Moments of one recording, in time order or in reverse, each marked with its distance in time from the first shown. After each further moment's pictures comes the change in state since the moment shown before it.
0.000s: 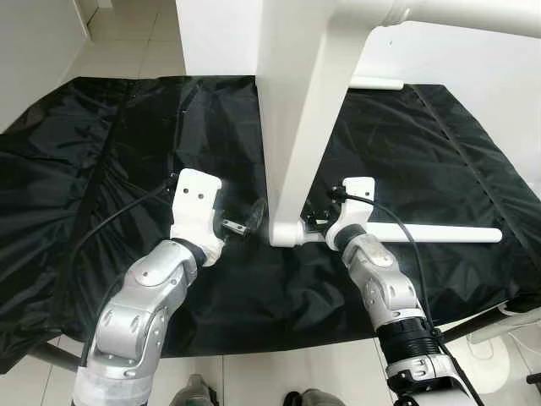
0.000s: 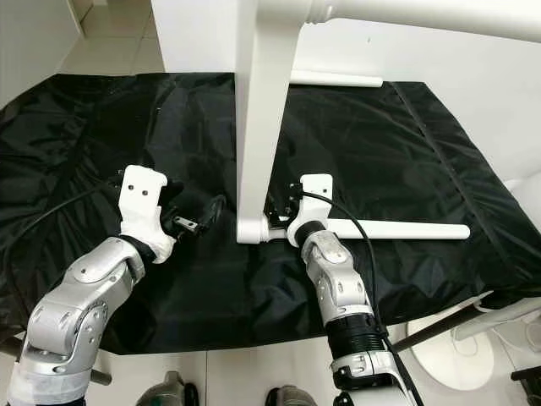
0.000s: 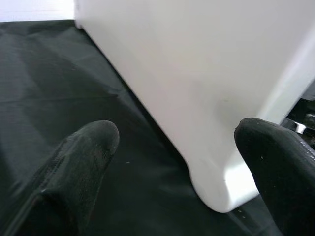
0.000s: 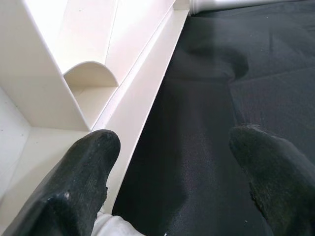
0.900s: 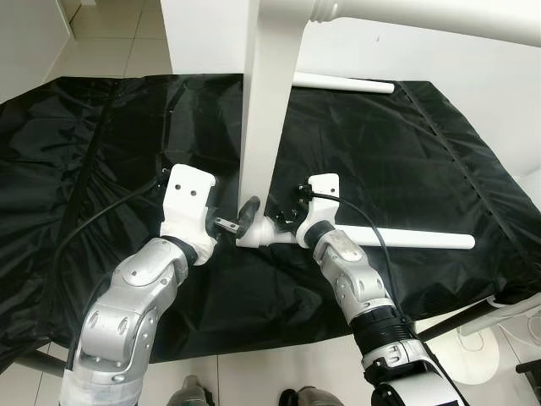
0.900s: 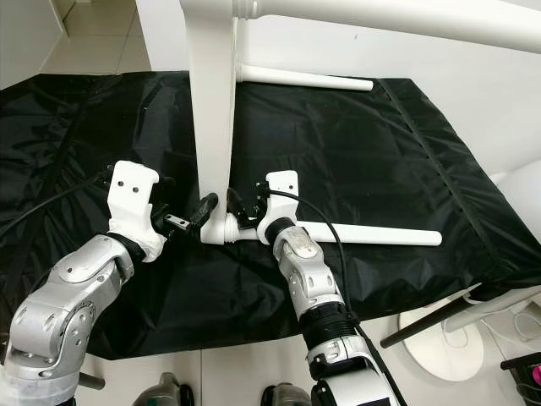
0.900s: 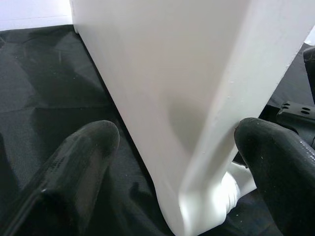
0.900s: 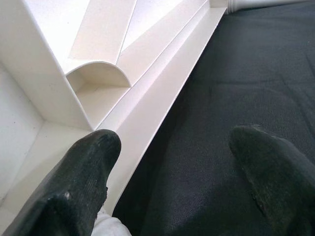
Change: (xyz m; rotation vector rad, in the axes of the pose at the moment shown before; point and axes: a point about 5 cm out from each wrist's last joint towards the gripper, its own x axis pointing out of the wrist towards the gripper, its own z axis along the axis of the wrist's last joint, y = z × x) left arm -0.008 0.005 0.009 0.040 0.007 0.022; right arm 0.018 0.037 -0.008 0.027 -0.004 0.121
